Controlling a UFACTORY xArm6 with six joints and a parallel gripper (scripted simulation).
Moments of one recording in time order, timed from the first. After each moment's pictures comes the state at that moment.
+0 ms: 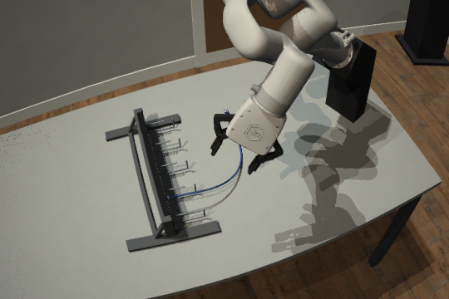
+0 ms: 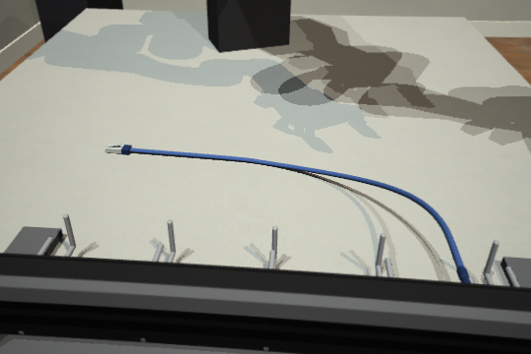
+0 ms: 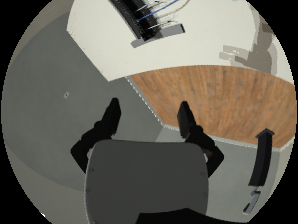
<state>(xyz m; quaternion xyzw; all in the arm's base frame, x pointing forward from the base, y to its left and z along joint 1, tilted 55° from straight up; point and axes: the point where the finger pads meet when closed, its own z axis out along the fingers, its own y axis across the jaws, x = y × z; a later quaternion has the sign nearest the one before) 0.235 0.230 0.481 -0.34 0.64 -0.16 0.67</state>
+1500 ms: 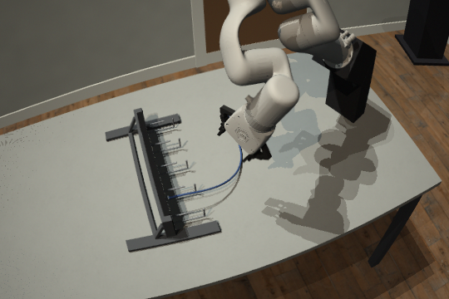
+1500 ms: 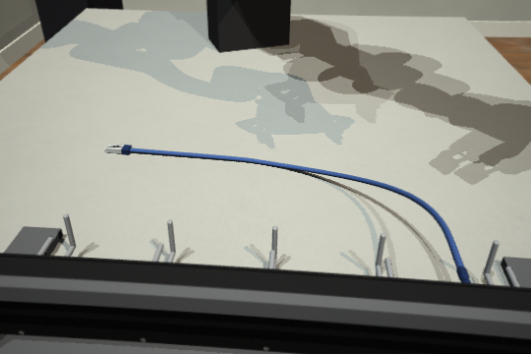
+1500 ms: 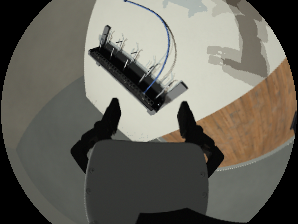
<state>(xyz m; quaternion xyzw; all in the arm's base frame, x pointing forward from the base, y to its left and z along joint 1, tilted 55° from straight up) 0.286 0.160 0.367 -0.12 0.84 -0.14 0.51</state>
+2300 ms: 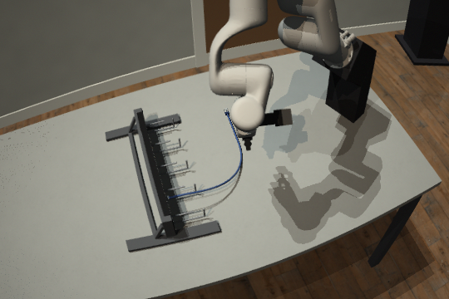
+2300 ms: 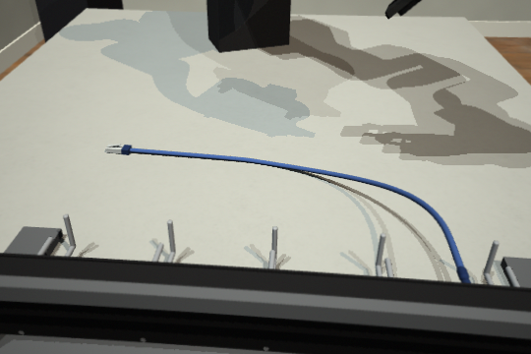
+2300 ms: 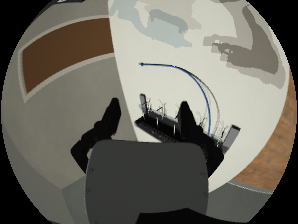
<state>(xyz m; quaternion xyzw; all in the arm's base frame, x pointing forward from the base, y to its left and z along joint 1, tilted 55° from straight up) 0.288 0.080 0.260 0.24 0.92 -0.10 0.30</state>
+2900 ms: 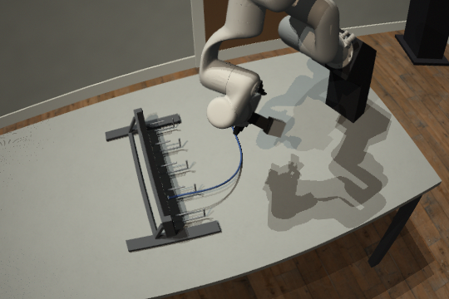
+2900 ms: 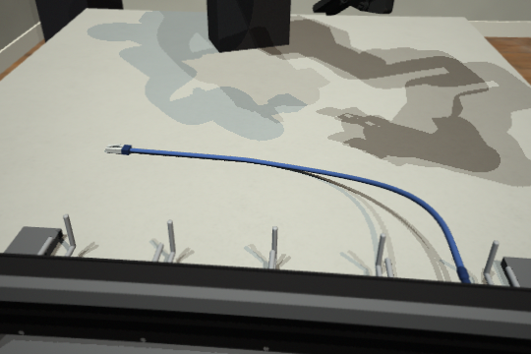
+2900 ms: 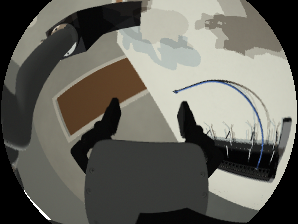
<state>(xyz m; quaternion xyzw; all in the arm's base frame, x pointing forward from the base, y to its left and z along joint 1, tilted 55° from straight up) 0.269 0.044 0.206 0.52 0.84 -0.06 0.16</state>
